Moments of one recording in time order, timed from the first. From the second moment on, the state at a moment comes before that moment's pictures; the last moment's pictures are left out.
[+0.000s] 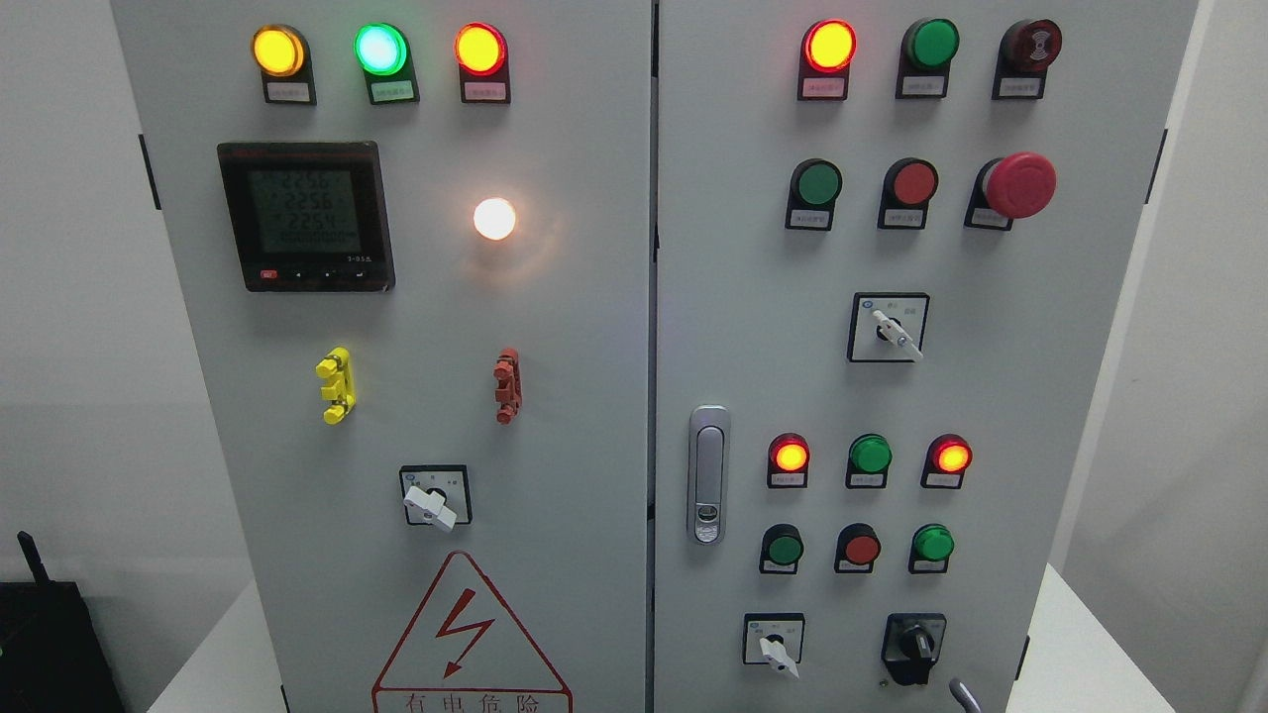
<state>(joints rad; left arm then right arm) 0.05 -0.07 -0.01 -0.11 0.03 -0.03 -0.03 0.06 0.04 0.04 -1.67 -0.04 -0.28 -0.17</state>
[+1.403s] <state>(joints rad) 0.05 -0.07 -0.01 -0.11 0.03 -0.03 -0.03 0.05 0.04 0.08 -1.67 -0.01 -0.27 -0.17</state>
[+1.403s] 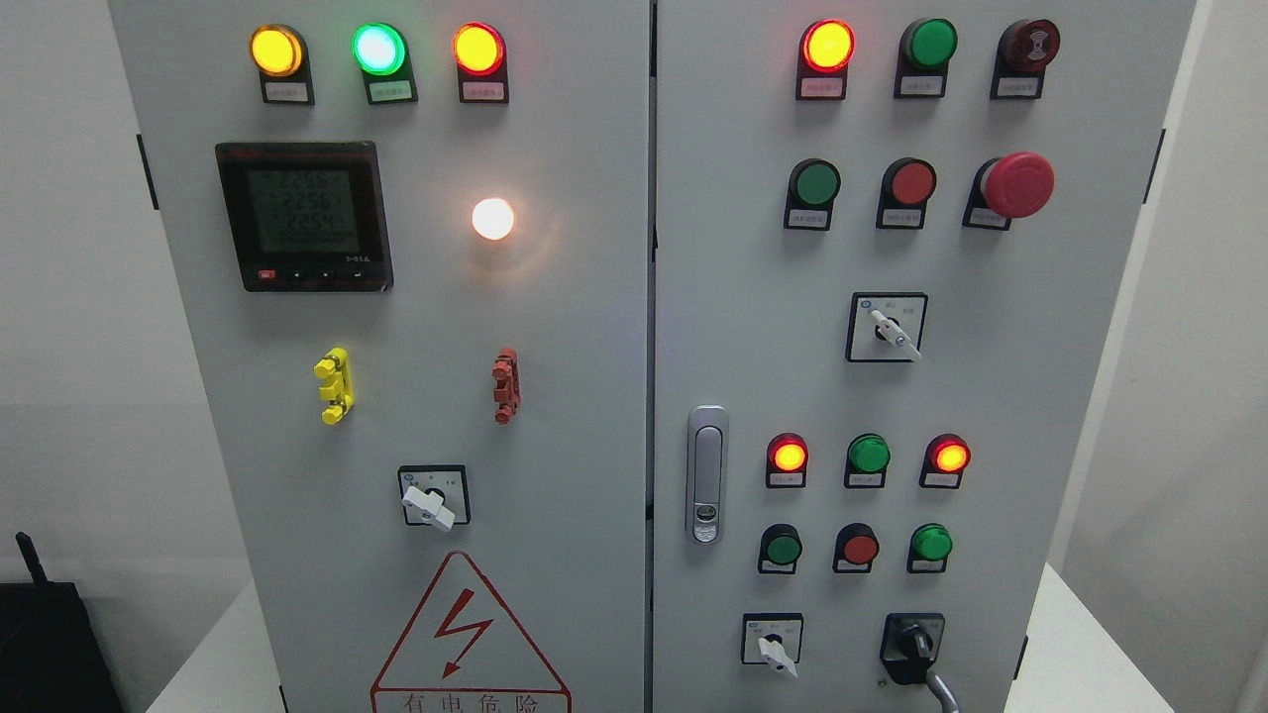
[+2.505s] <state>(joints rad) 0.05 -0.07 -0.01 -0.11 0.03 -0.03 -0.03 0.04 0.04 0.09 -1.65 -0.01 -0.27 -0.17</state>
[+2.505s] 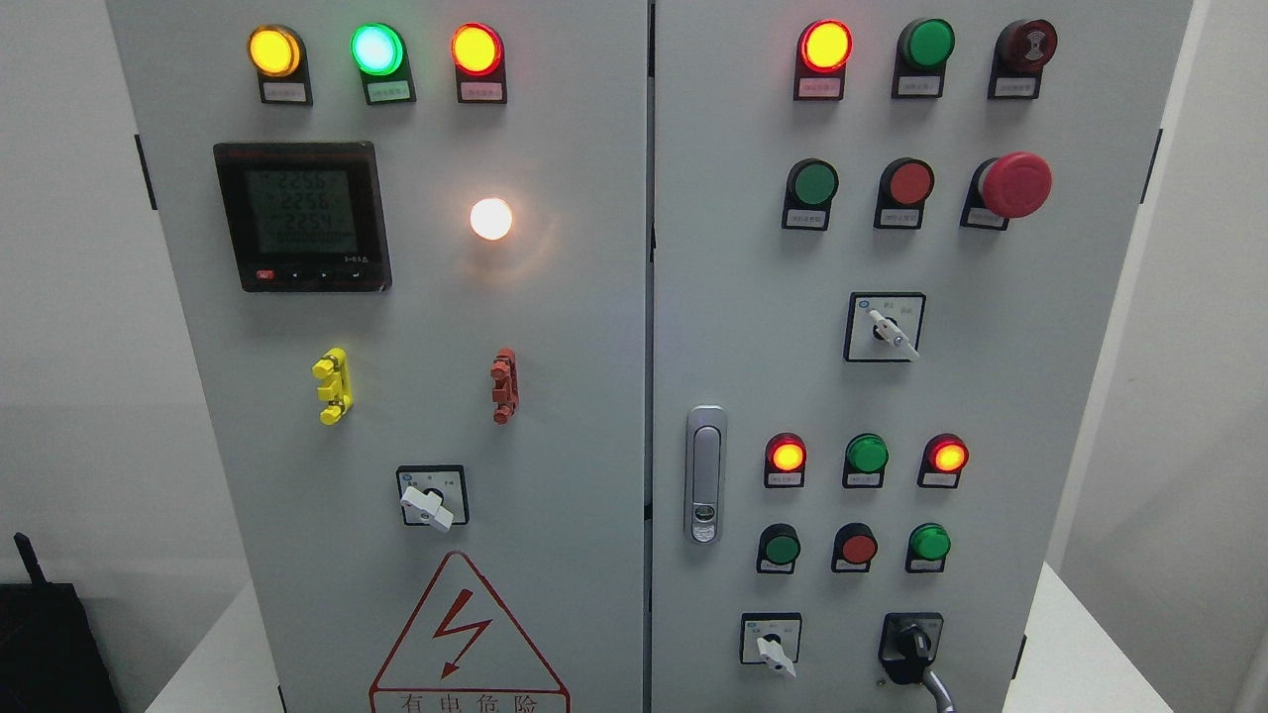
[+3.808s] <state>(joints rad) 0.05 -0.07 -0.01 -0.11 0.03 -0.03 -0.03 0.04 0.04 0.10 -1.65 -0.01 -0.27 -0.17</state>
